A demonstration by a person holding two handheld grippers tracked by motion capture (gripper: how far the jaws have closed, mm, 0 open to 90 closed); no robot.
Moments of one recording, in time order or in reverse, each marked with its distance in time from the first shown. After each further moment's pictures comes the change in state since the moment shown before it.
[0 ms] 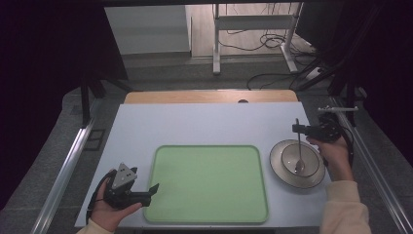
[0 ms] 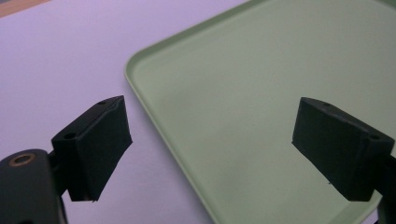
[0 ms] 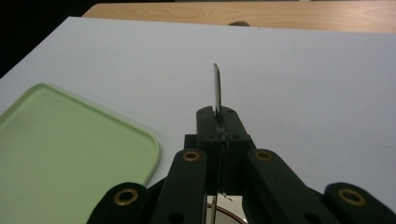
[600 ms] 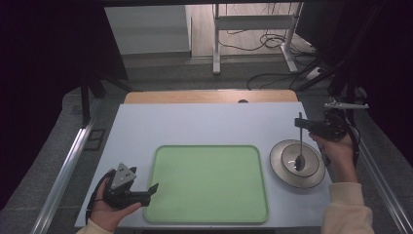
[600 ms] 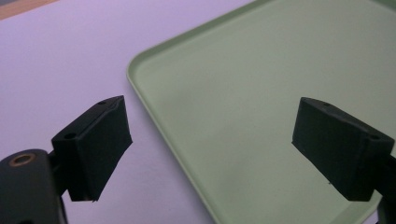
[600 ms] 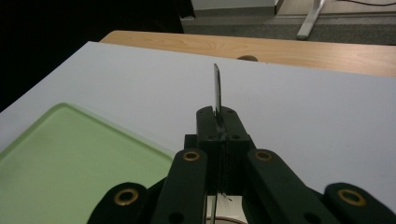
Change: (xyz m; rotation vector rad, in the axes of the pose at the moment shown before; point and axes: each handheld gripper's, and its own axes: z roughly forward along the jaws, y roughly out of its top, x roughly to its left) left arm 0.001 0.000 -0.001 -0.005 0.004 -0.003; right arm 0.022 0.013 -0.025 -0.098 0.009 -0.036
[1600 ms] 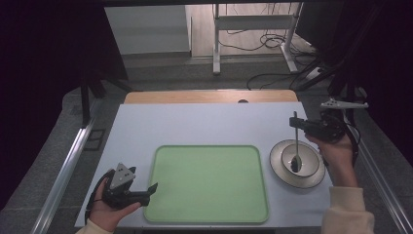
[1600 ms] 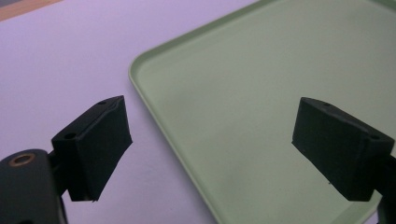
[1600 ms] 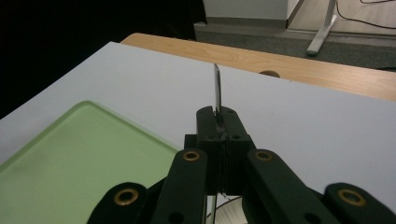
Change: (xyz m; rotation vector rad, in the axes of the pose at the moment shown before) left arm 0.001 0.000 -0.002 -0.003 0.004 -0.001; right arm 0.043 0.012 -0.014 -0.018 0.024 -0.080
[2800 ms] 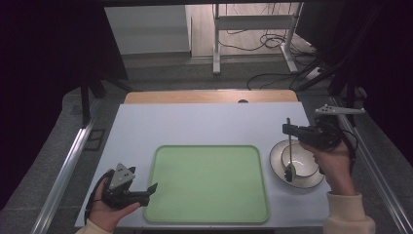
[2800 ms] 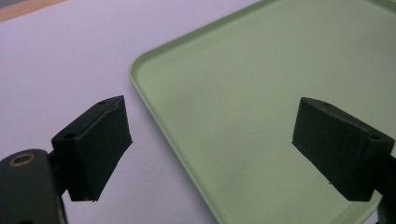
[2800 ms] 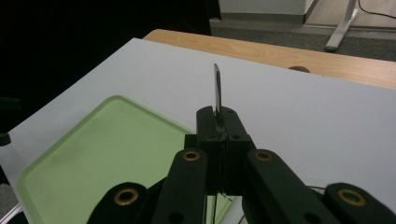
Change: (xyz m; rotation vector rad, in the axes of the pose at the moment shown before) left arm 0.000 0.000 -0.001 -0.001 0.000 0.001; right arm 0.041 -0.001 -0.009 0.018 0.044 0.007
